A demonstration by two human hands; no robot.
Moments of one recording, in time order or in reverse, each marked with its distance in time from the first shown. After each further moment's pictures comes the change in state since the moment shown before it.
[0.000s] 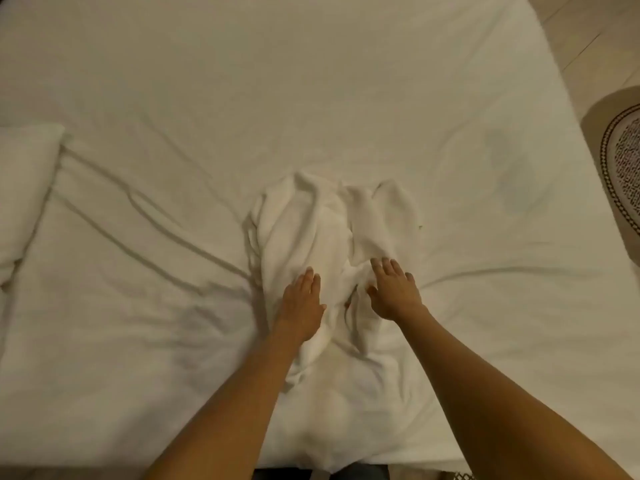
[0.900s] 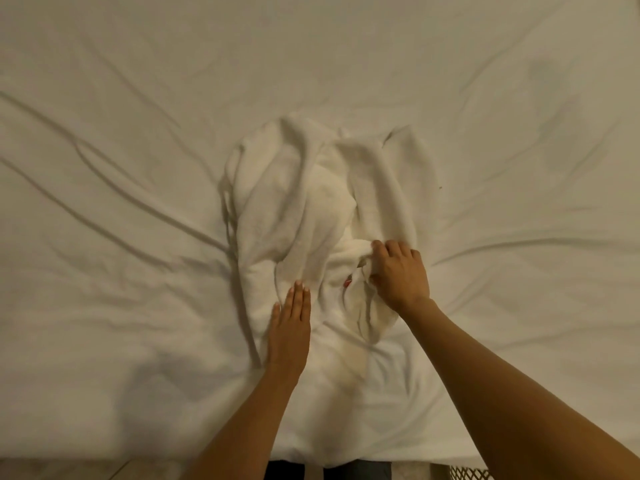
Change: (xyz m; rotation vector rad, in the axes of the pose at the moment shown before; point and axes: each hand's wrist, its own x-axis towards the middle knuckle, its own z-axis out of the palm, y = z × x) left_hand 0.000 -0.012 0.133 0.119 0.205 -0.086; right_hand 0.045 0.032 0.063 -0.114 0.141 -0.092
